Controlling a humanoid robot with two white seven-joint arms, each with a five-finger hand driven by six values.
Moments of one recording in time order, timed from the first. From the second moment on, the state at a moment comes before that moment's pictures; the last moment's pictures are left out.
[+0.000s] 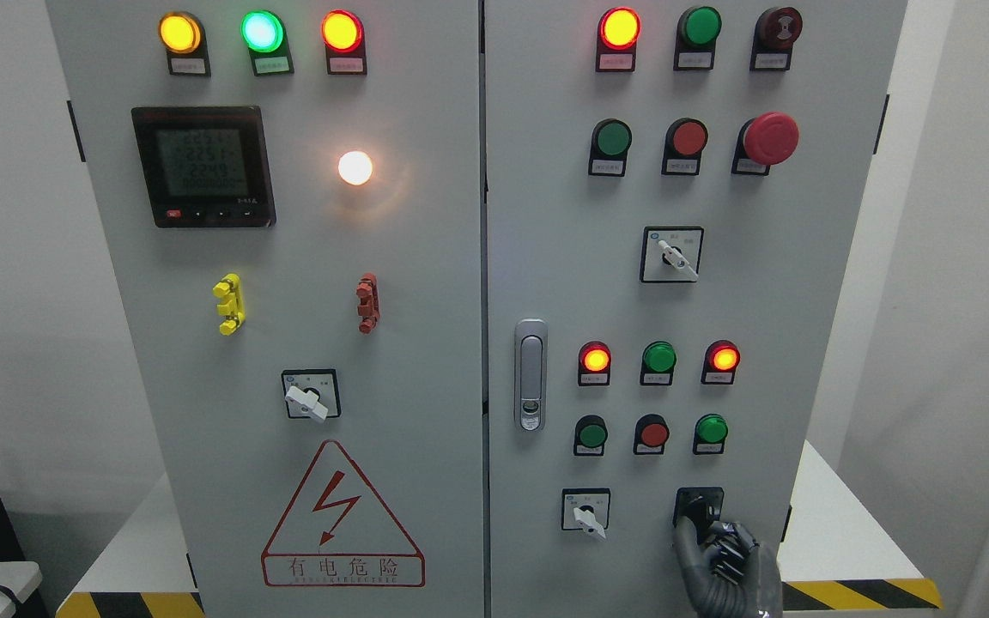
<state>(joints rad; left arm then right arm) 0.00 -0.09 0.08 0.06 0.00 -0.16 0.05 -0.29 0.13 0.05 -1.59 0.01 0.22 -0.35</state>
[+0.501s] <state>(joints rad) 0.00 -0.09 0.08 0.06 0.00 -0.16 0.05 -0.29 0.13 0.05 -1.60 0.00 0.22 -0.34</state>
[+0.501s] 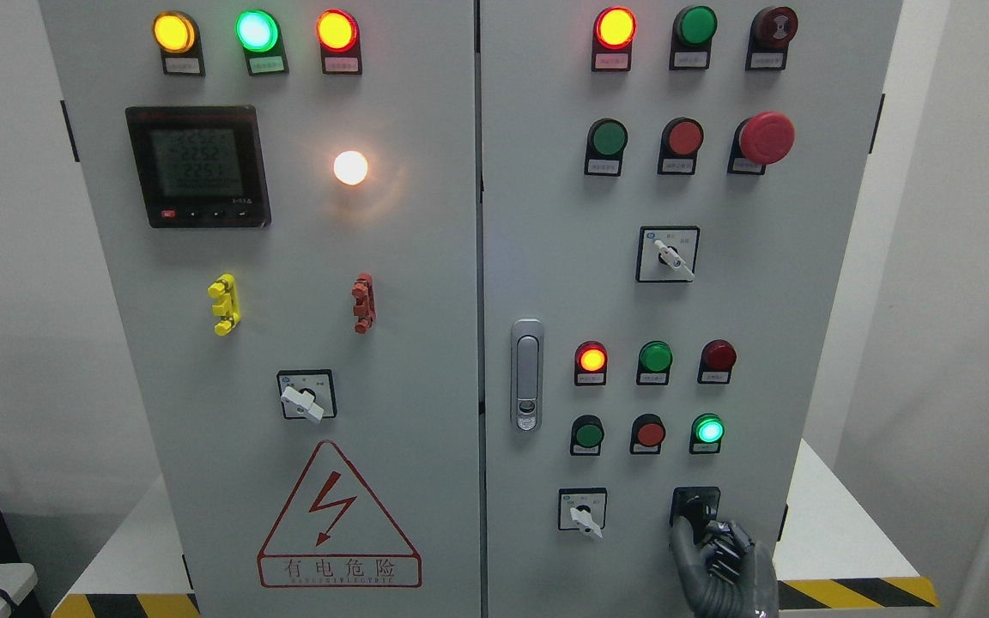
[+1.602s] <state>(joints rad) 0.00 -0.09 0.08 0.06 0.00 -0.16 0.05 -0.29 0.14 0.06 -1.60 0.02 0.23 -0.33</state>
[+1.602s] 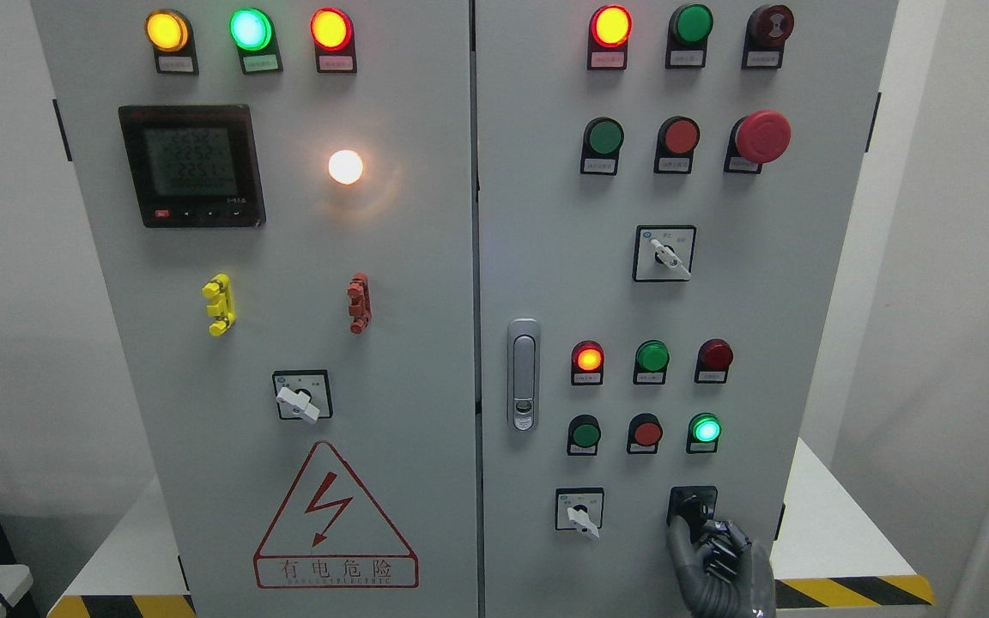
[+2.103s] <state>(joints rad) 0.00 -0.09 0.08 0.06 0.00 -0.16 0.05 -0.28 0.14 0.06 -1.60 0.04 0.23 -0.32</state>
